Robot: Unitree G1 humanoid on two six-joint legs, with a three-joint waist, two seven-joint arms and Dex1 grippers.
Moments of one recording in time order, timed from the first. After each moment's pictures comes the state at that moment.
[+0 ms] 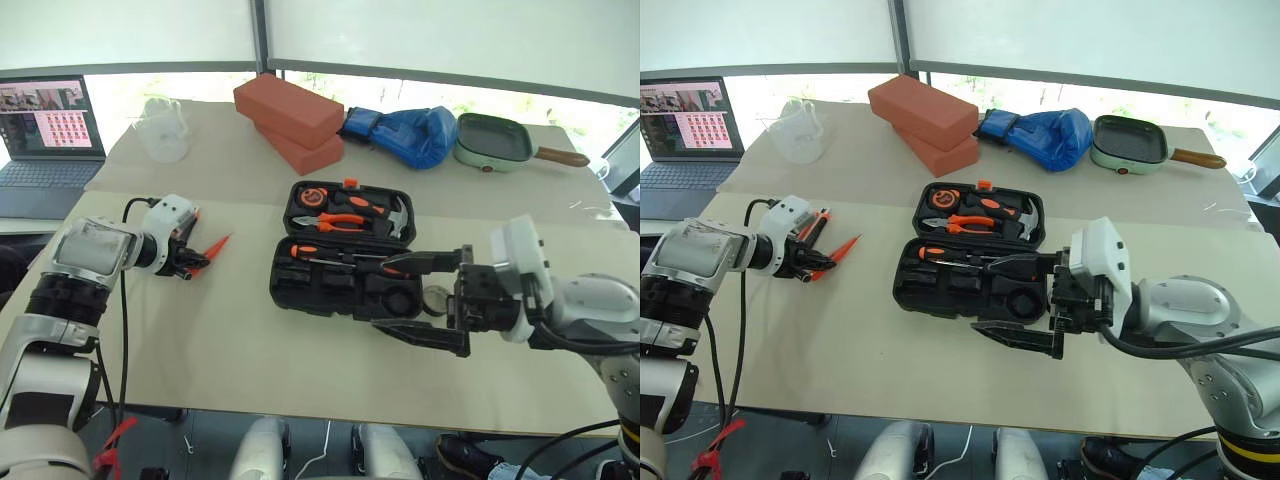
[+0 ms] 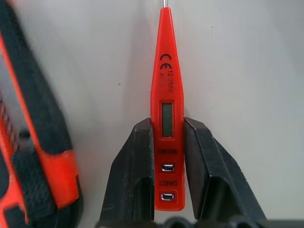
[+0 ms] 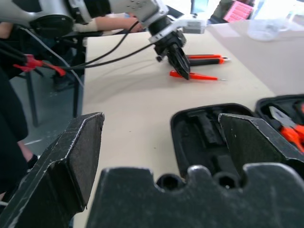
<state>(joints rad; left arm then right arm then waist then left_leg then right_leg) -0.85 0.86 -0.24 0.40 -0.20 0.85 -0.98 -0.20 -0.85 -0.24 -0.72 0.91 0.77 0.87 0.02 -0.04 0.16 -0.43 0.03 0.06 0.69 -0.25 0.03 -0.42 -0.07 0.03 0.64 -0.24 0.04</state>
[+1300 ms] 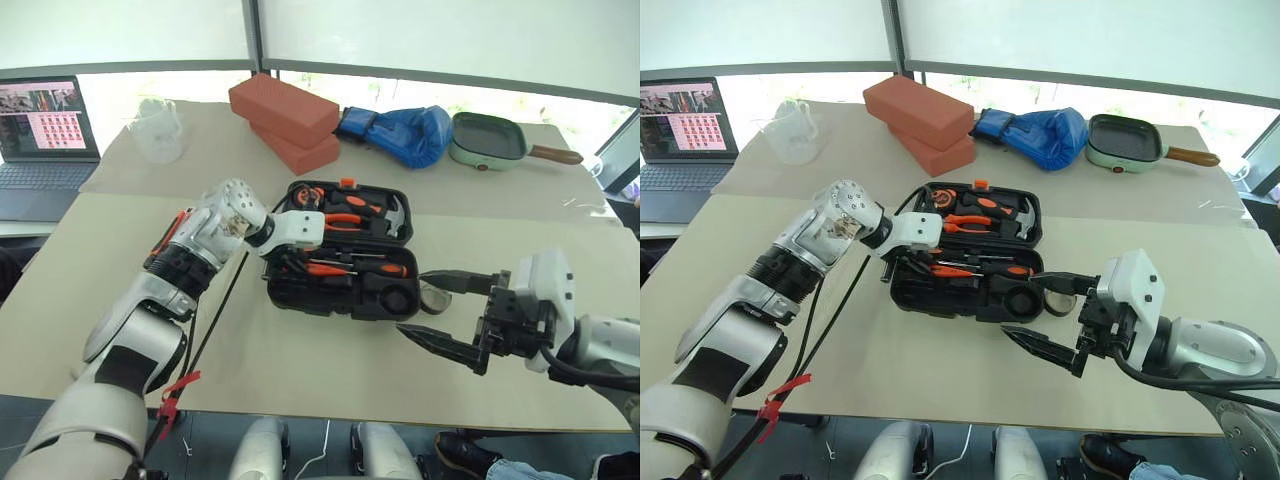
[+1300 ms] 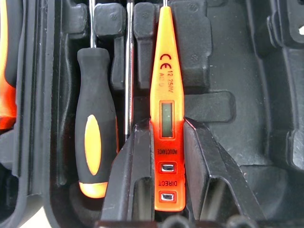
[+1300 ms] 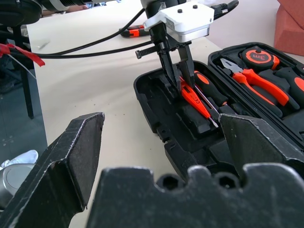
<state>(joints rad) -1.08 0.50 -0.57 0.55 0.16 0.26 -1.40 0.06 -0.86 -0.37 -0.82 0.89 0.73 0.73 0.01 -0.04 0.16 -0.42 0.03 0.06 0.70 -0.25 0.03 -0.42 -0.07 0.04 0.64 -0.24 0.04</state>
